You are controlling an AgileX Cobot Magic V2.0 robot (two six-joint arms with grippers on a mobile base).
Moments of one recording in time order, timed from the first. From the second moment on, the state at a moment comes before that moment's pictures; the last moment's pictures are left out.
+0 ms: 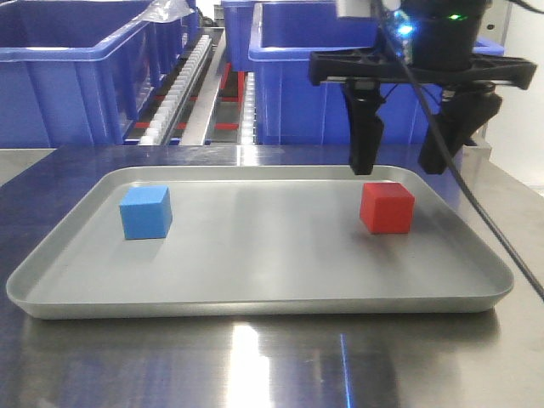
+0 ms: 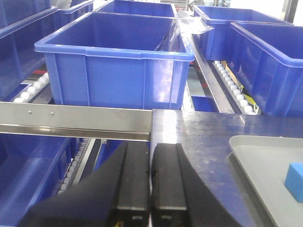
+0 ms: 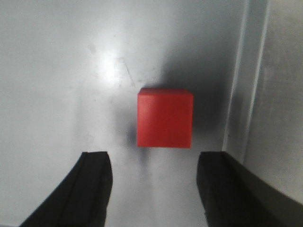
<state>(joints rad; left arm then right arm) -0.01 -0.01 0.01 0.00 0.06 -0.08 0.51 1.74 -1.42 0.00 1.04 0.44</state>
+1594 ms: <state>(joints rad) -0.01 -0.01 0.01 0.00 0.06 -0.08 0.50 1.86 -1.42 -0.03 0.99 0.43</state>
